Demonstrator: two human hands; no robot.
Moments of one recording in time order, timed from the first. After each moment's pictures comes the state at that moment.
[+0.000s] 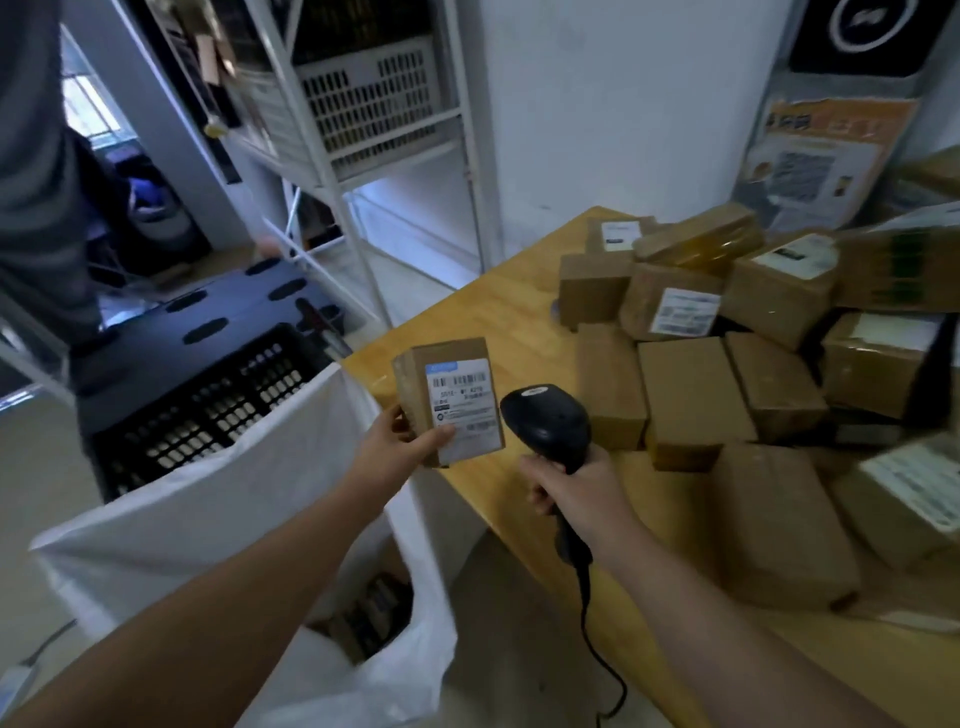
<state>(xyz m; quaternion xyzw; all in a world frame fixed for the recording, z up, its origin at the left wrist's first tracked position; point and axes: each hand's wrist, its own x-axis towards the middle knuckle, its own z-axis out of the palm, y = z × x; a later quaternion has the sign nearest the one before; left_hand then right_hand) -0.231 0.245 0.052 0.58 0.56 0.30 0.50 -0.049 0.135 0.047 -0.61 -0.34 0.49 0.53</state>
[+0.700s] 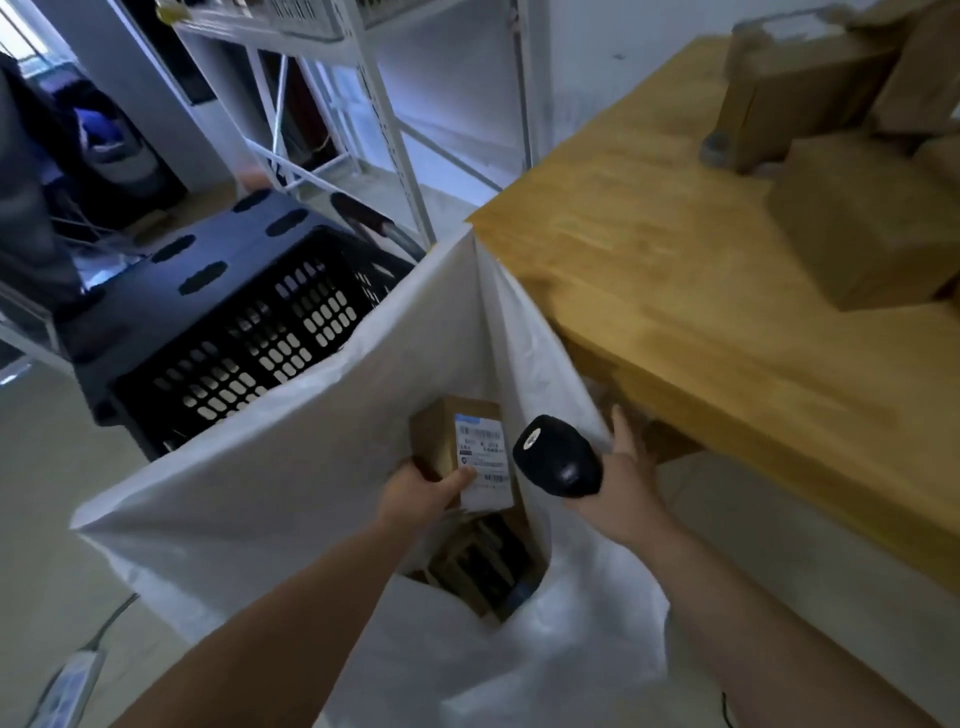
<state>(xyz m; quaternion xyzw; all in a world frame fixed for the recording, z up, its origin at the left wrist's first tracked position) -0.464 0.322 -0.165 0.57 0.67 0.08 0.46 -0.257 0.227 -0.173 -0.77 -0.44 0.37 0.27</state>
